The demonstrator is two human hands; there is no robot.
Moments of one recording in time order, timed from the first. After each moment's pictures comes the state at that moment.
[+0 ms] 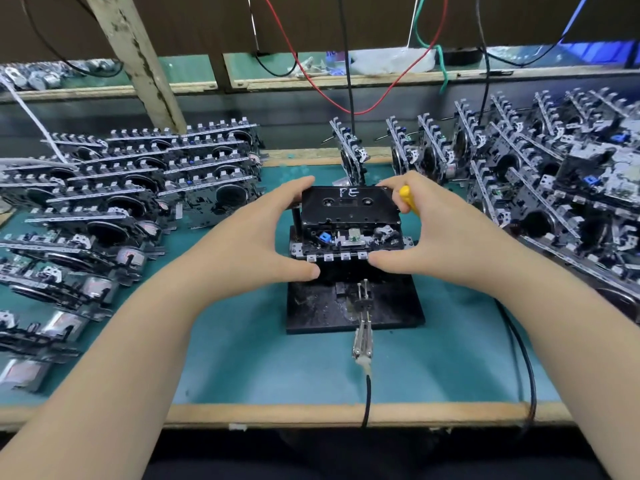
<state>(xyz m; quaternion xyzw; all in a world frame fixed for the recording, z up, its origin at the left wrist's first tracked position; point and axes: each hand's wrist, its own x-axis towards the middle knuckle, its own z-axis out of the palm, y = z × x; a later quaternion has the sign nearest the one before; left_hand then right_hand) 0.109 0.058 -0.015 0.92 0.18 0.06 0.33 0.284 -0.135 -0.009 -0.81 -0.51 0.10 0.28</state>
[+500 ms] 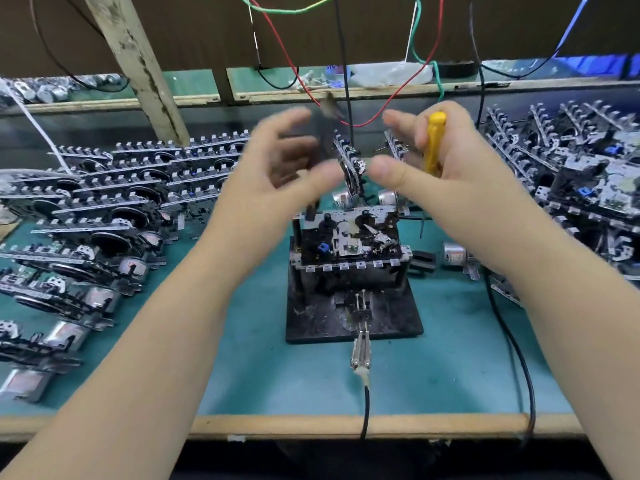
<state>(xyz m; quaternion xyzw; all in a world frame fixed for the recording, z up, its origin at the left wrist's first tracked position) 0.139 0.034 0.018 0.77 0.14 0.31 0.53 0.275 -0.123 0.034 -0.72 -0.46 0.11 0.51</state>
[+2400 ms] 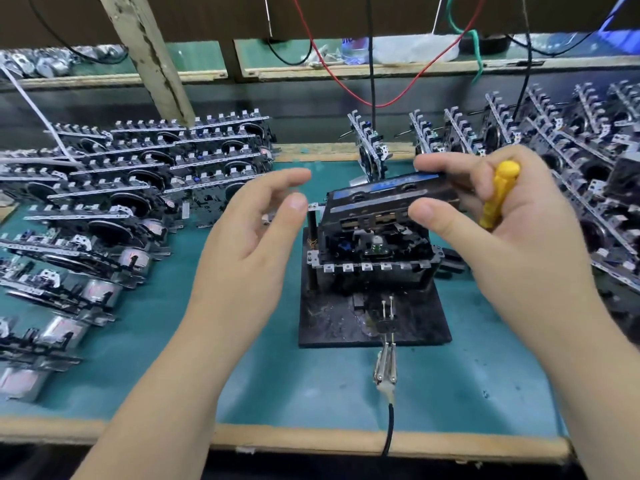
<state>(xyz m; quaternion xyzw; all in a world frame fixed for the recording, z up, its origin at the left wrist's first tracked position) 0.100 0.021 -0.017 0.78 0.22 0.35 0.48 0.247 -0.138 -0.004 -0.68 -0.42 0.06 0.60</state>
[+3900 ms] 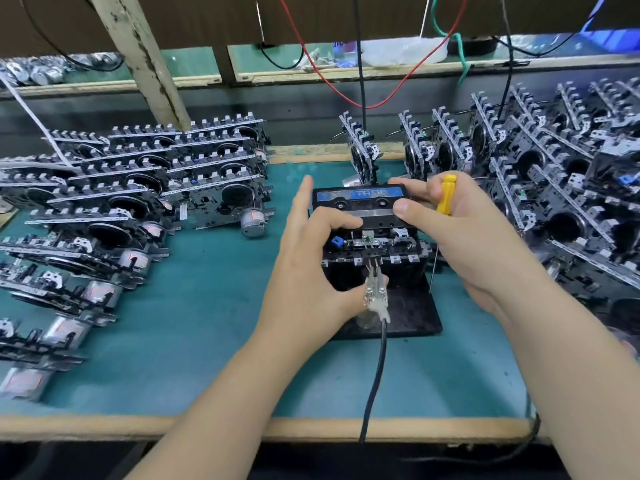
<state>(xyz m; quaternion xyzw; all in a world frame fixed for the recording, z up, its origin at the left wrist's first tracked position) 0.126 -0.004 -0.066 0.85 0.16 0.31 0.38 0.276 -0.116 -0.032 -0.68 -0.28 0.23 0.64</state>
